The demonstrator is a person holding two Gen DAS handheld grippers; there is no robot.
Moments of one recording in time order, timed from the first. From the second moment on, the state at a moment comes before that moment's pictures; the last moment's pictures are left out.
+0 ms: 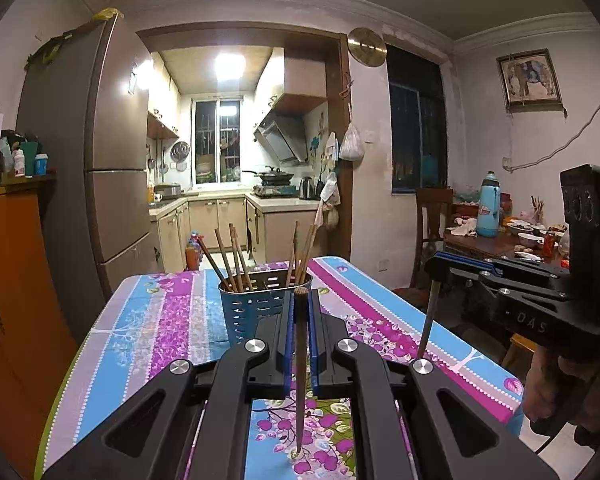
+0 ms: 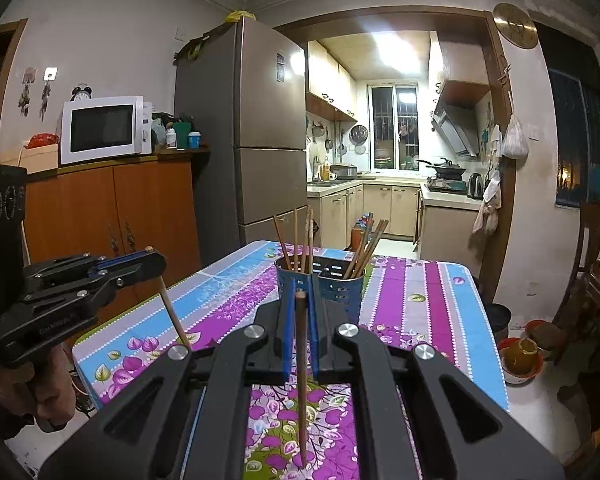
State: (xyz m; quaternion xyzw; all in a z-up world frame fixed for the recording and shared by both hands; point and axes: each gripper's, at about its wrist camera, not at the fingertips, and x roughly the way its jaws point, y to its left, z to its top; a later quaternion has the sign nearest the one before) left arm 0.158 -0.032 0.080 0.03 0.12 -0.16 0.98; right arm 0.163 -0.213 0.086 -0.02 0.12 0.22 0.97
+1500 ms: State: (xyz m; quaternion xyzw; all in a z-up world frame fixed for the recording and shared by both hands) left arm 0.386 -0.019 0.194 0.01 0.11 -0.14 0.98; right arm 0.377 -0.185 0.203 0.00 0.08 0.22 0.97
